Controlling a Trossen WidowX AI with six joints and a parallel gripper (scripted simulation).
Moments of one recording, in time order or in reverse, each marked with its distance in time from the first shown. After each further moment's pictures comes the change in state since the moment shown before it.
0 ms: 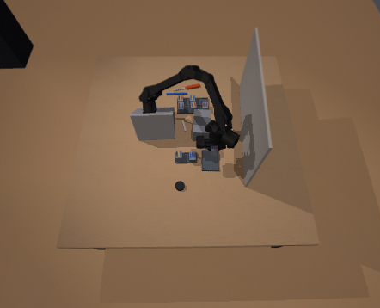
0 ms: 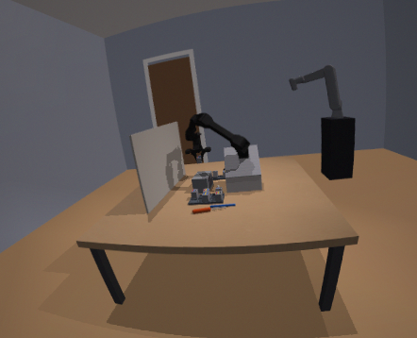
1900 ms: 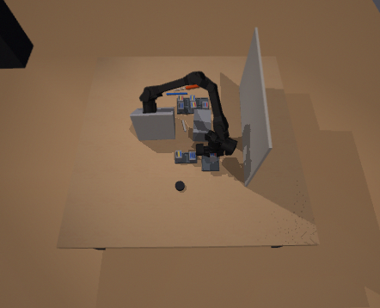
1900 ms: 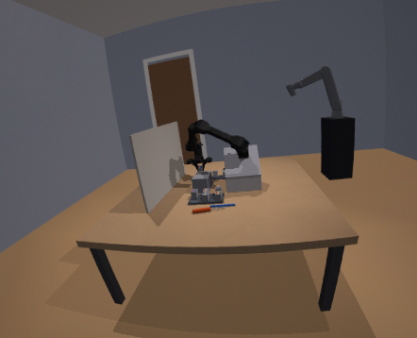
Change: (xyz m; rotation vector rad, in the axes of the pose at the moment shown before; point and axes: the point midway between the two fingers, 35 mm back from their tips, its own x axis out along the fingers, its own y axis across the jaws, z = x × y) arm 0.080 0.000 0.003 -0.001 -0.004 -0.002
